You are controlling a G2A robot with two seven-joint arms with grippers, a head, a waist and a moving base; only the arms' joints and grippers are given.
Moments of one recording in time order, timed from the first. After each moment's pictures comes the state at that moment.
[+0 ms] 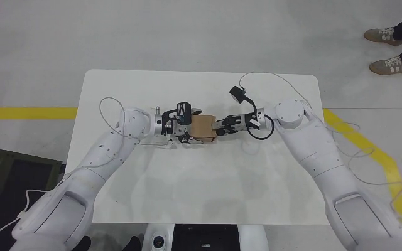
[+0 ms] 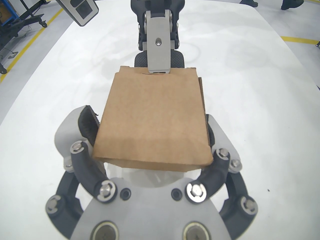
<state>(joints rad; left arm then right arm) 0.63 -1.17 -0.74 -0.93 1.66 -0.97 0.54 -0.60 -1.24 0.88 -0.96 0.20 -0.13 1.22</state>
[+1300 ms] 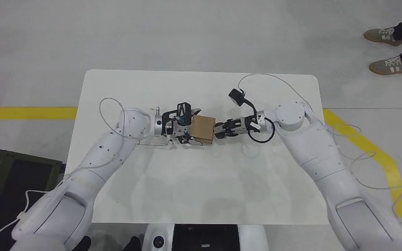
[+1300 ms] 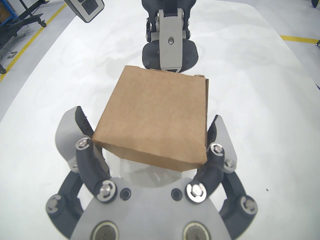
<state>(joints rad) 0.64 -1.16 -0.75 -0.94 1.66 -0.97 0.54 -0.63 -1.23 0.89 -1.03 0.19 -0.09 1.24</state>
